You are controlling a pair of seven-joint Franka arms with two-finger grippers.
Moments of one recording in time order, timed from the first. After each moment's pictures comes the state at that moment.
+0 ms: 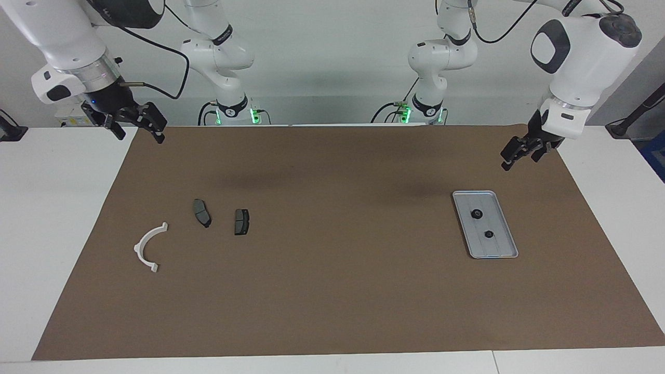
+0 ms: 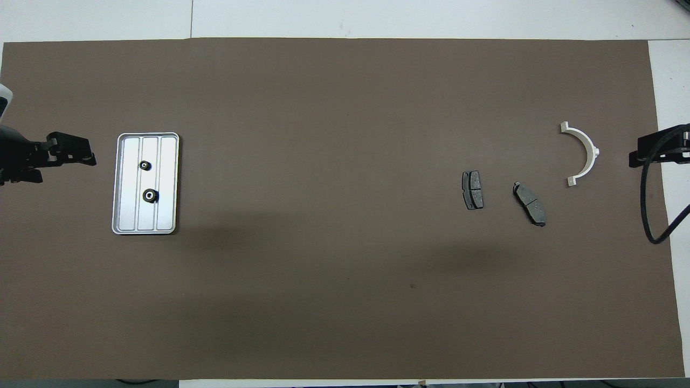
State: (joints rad) left arm 0.04 -0.03 -0.04 -1.81 -0.02 1.83 -0.22; right arm -0.01 0.01 -0.08 -1.53 0.02 1.50 0.08
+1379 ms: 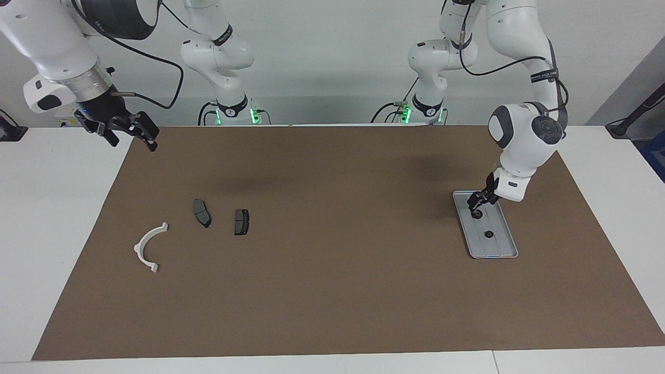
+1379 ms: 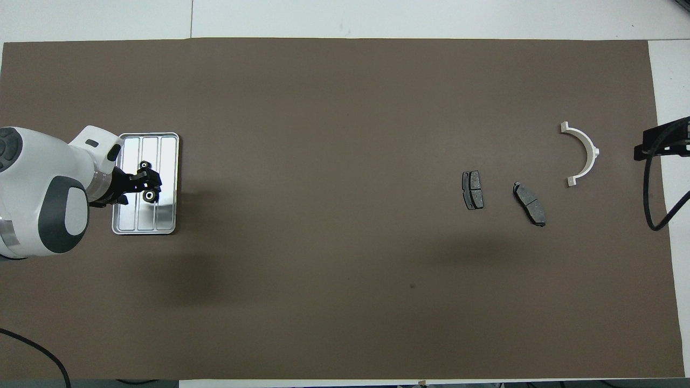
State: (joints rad) left arm 0.04 0.16 -0.04 -2.13 0.00 2.25 -0.29; right arm 0.04 0.04 -0.16 -1.53 0.02 1.55 0.08
